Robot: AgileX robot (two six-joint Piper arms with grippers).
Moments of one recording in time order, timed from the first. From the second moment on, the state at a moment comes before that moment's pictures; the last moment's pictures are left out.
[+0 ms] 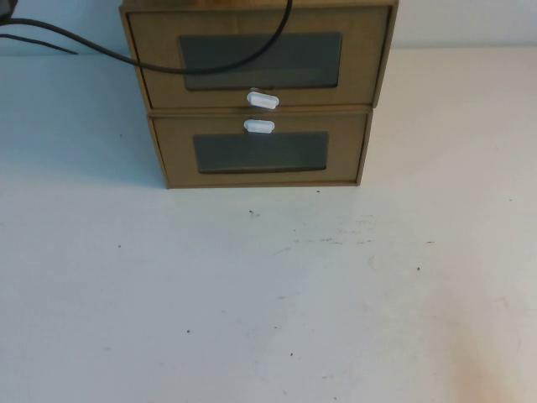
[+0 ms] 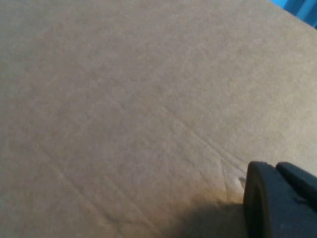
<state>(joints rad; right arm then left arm) 0.03 -0.01 0.02 0.52 0.22 -0.15 -0.23 2.18 -2.44 -0.71 1.10 0.60</state>
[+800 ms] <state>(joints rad) 0.03 0.30 -0.30 0.88 0.46 -0.27 -0.23 2.18 -2.44 -0.71 1.13 0.58</state>
